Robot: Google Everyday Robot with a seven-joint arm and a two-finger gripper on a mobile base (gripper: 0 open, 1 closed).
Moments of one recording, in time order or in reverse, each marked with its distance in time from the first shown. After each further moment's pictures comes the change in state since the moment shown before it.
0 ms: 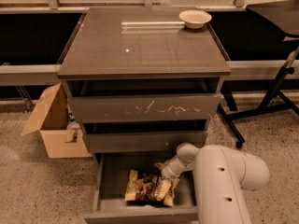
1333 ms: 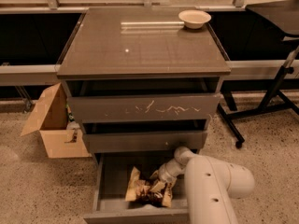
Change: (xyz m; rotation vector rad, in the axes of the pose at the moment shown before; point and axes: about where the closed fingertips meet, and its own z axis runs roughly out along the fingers) arm 0.019 -0.019 0.051 -0.025 -0.050 0.001
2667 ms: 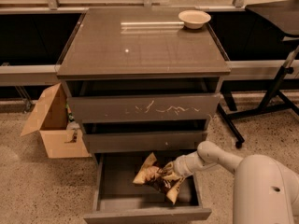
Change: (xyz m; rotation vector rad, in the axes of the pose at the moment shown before) arm -0.048 0.037 -0.136 0.154 -0.151 -0.093
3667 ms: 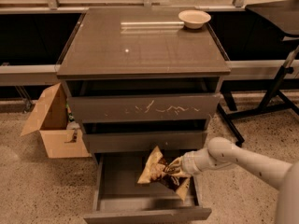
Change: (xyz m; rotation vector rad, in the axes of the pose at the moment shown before) arm -0.059 0.029 -0.079 0.092 0.078 -0.140
